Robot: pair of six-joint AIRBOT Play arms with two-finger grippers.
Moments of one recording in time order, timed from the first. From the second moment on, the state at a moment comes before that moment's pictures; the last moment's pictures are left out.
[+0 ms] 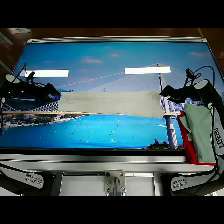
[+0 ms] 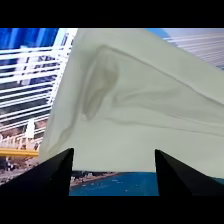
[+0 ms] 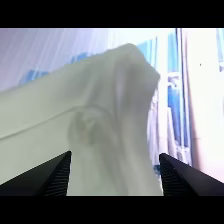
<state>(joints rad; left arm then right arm) 0.26 -1.71 1.43 0.97 -1.15 -1.49 -0.24 -1.66 1.28 -1.02 0.92 1.34</state>
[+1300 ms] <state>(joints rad) -0.46 -1.77 1.44 0.62 -0.83 -1.36 -0.19 -1.23 1.29 -0.91 1.33 1.44</state>
